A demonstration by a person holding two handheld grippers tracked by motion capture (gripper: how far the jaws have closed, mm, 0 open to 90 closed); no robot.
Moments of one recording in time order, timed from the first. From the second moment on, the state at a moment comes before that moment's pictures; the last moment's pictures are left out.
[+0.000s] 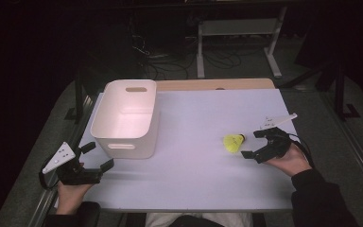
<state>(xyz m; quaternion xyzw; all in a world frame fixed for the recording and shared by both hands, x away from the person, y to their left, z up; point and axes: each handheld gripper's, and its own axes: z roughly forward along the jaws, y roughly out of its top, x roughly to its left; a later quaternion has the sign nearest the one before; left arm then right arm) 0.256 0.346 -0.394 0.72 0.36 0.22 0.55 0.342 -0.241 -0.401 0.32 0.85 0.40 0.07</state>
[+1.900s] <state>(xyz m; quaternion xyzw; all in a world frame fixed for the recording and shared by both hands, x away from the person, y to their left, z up) 0.256 0.346 -0.394 0.72 0.35 0.22 0.55 0.364 -0.217 -0.430 0.28 0.91 0.30 0.02</state>
